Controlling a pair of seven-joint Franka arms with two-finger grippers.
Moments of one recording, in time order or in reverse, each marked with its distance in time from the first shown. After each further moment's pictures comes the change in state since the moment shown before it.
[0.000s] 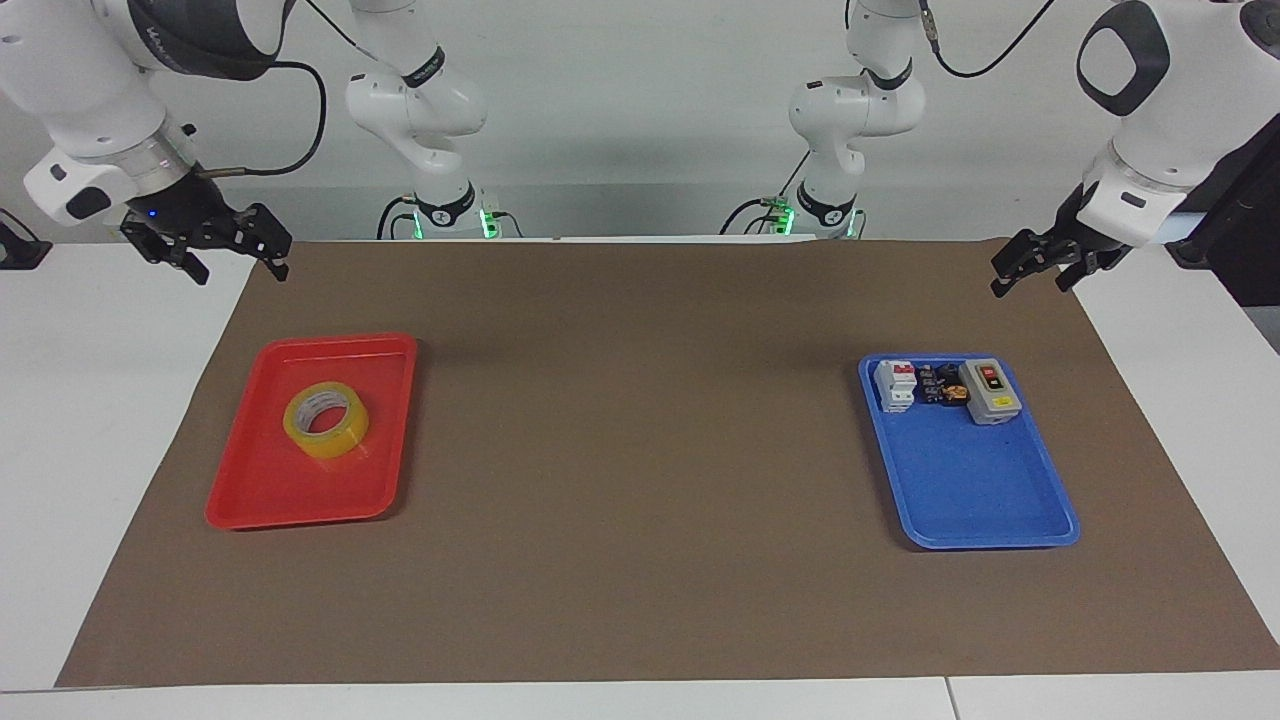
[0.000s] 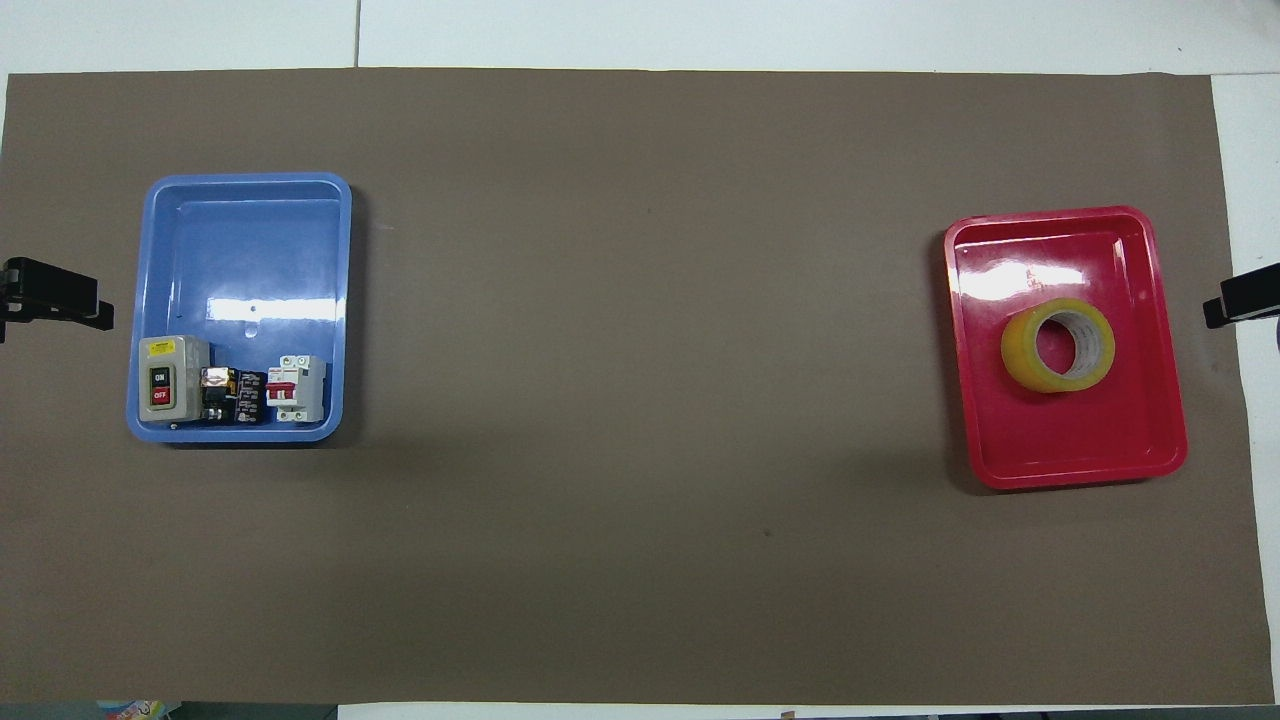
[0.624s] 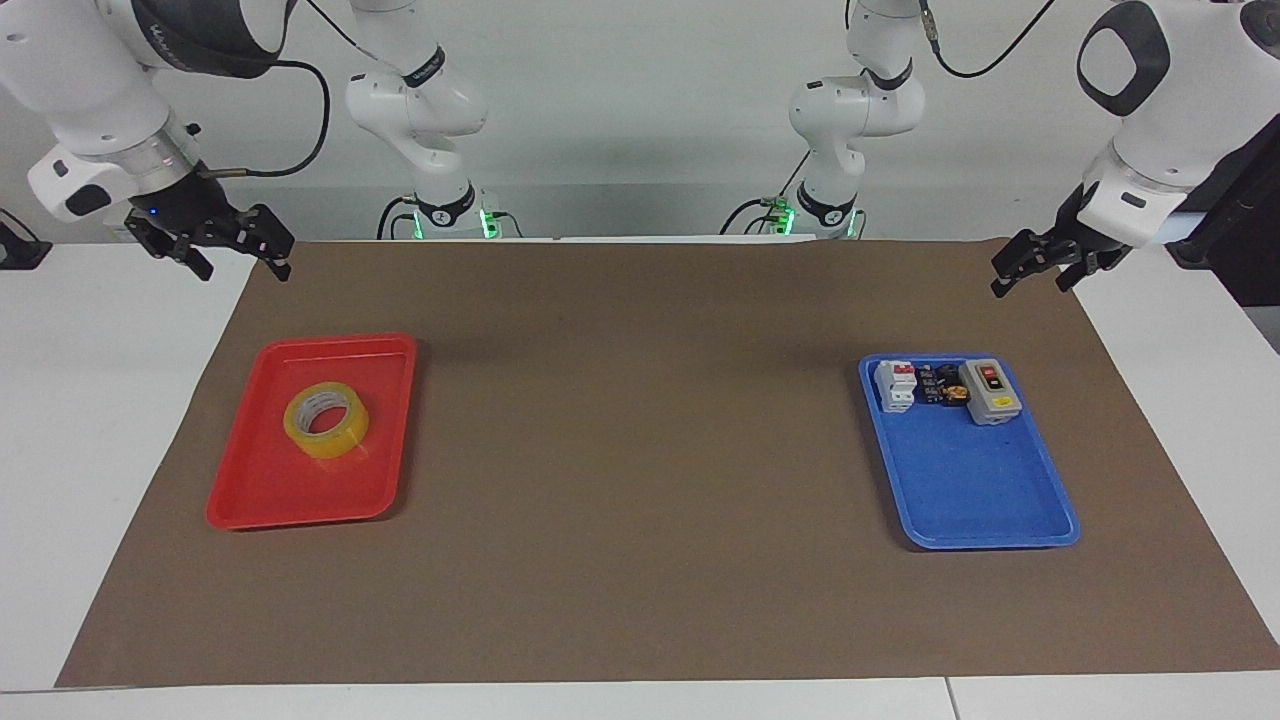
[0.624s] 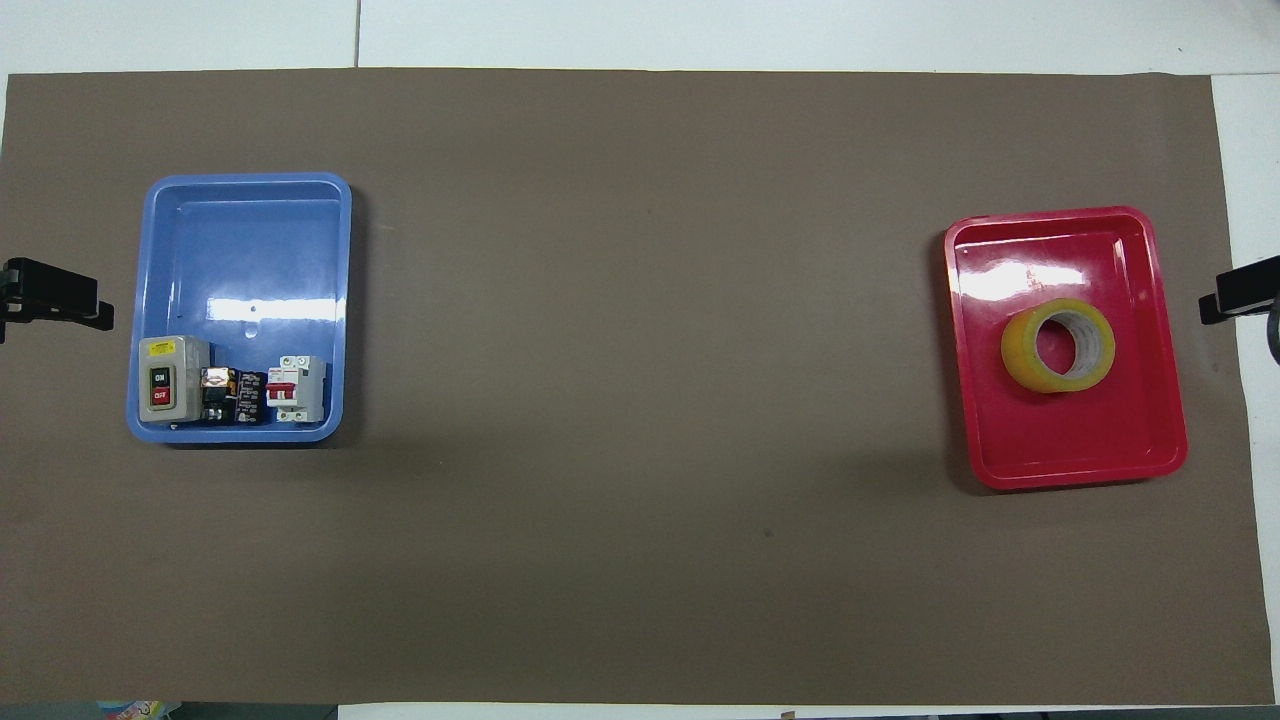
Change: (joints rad) left arm 0.000 0.000 0.000 0.000 0.000 0.000 0.000; right arm 0.009 -0.006 0.007 0.001 0.000 0.010 0.058
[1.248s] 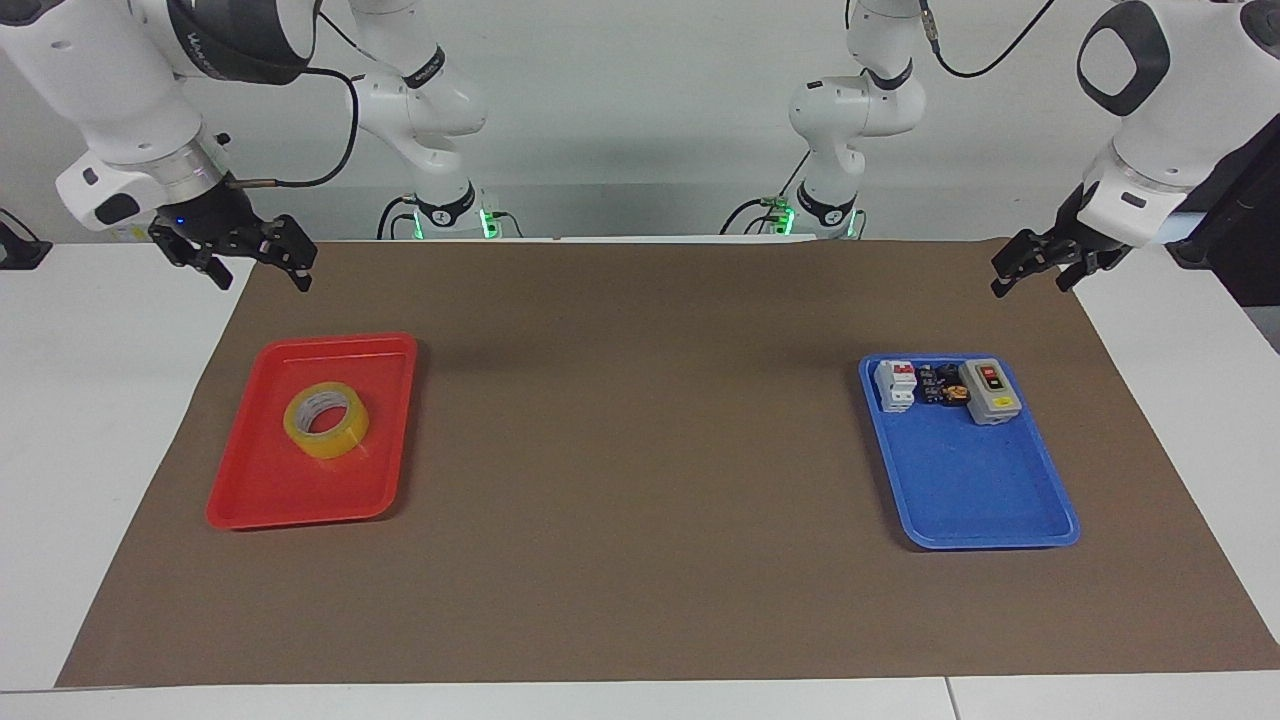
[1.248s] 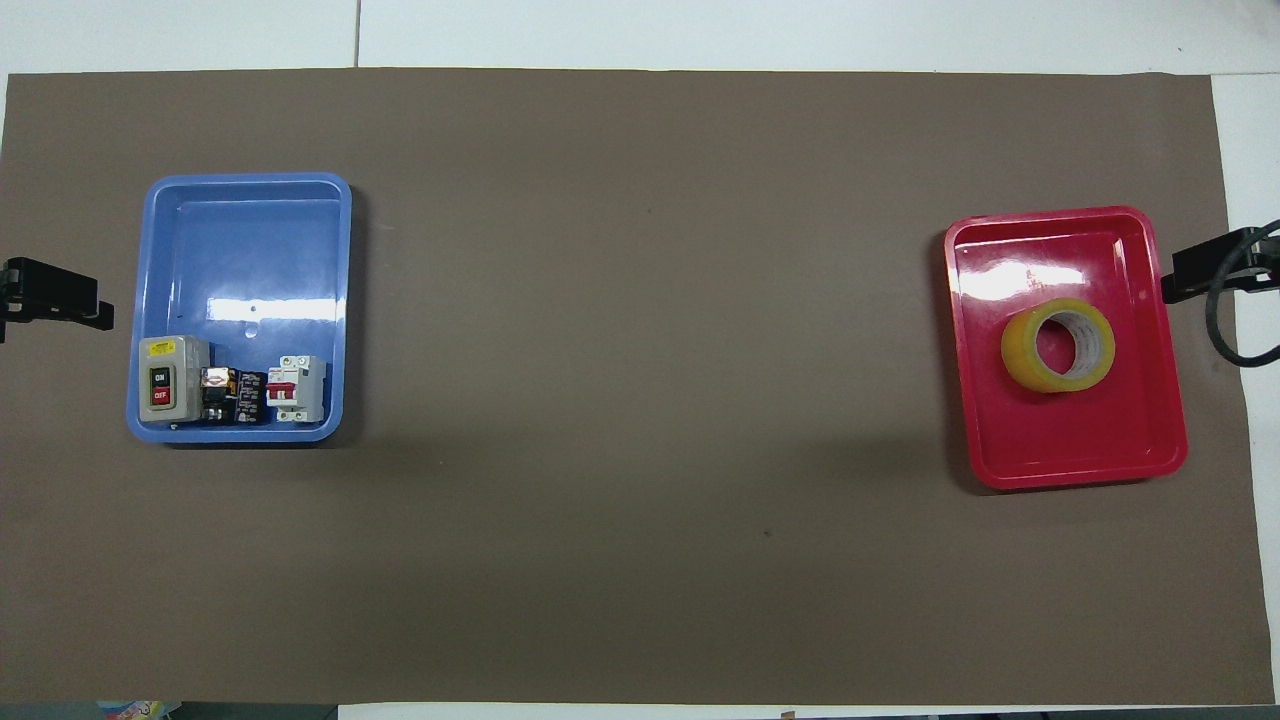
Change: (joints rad) left arm 0.000 0.000 0.000 0.000 0.000 0.000 0.000; right arm 0.015 0.029 0.043 0.029 -0.018 0.016 0.069
